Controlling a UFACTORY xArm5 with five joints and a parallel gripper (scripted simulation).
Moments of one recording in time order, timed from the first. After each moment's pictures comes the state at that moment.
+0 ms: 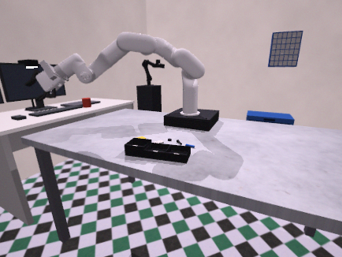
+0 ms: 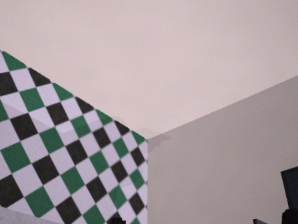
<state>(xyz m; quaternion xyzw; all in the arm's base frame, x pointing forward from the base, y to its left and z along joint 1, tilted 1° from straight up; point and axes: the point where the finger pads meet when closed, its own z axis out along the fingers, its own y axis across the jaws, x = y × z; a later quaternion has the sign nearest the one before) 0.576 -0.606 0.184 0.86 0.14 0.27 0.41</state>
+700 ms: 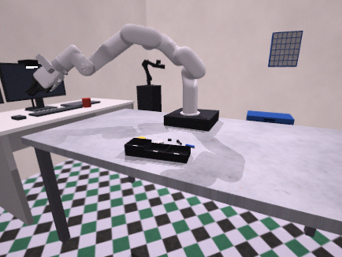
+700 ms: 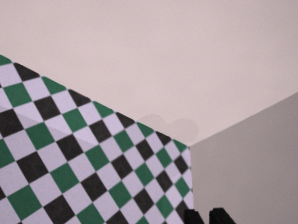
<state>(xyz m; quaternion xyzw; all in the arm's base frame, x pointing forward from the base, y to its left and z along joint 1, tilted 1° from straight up) 0.609 -0.545 0.191 0.89 0.13 0.28 0.33</state>
